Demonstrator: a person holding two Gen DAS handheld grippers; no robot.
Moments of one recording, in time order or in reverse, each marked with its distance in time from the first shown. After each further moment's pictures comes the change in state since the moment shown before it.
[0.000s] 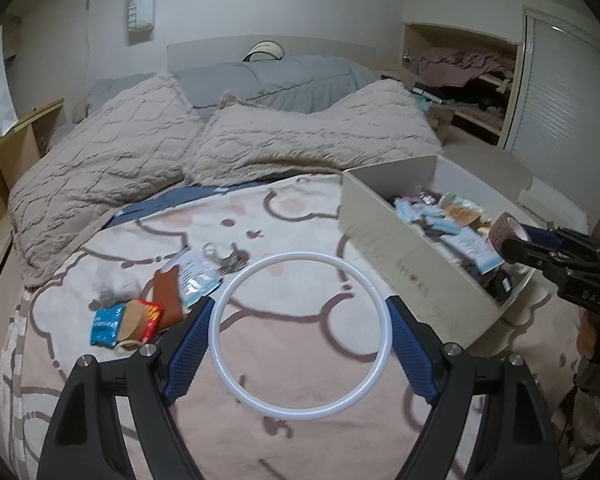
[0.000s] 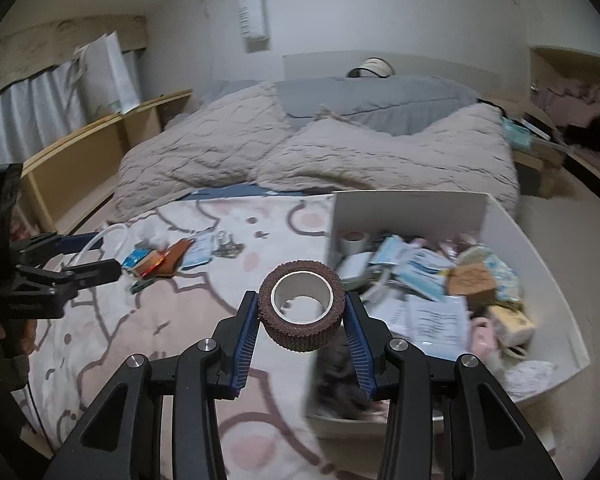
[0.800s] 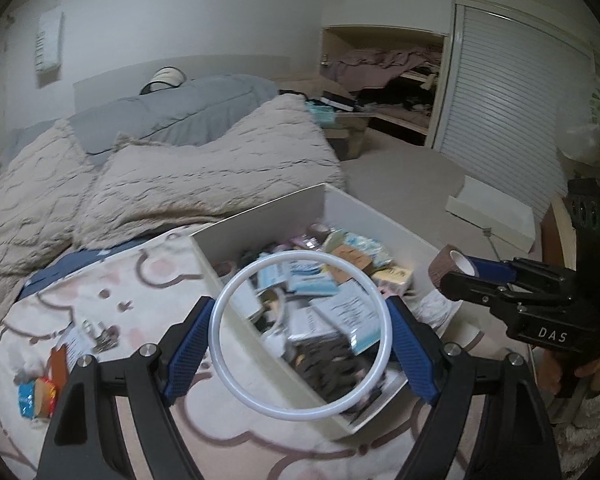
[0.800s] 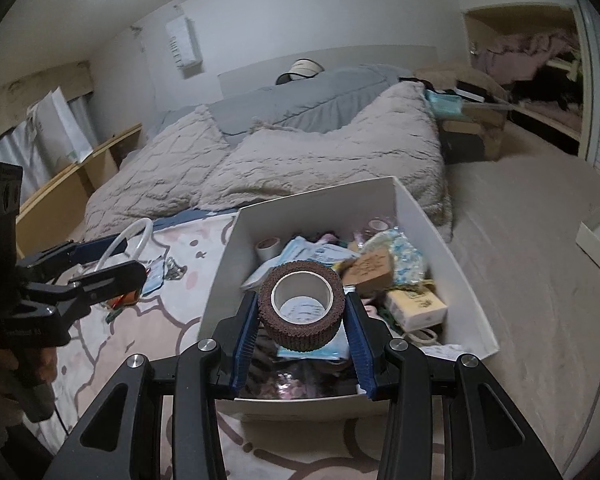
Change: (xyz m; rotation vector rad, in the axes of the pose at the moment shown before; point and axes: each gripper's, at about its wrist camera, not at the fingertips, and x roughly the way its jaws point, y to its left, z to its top) left arm 0.042 -0.146 0.071 0.119 -0.027 -0.218; right arm -0.040 -0.110 0.004 0.187 -0.006 -0.058
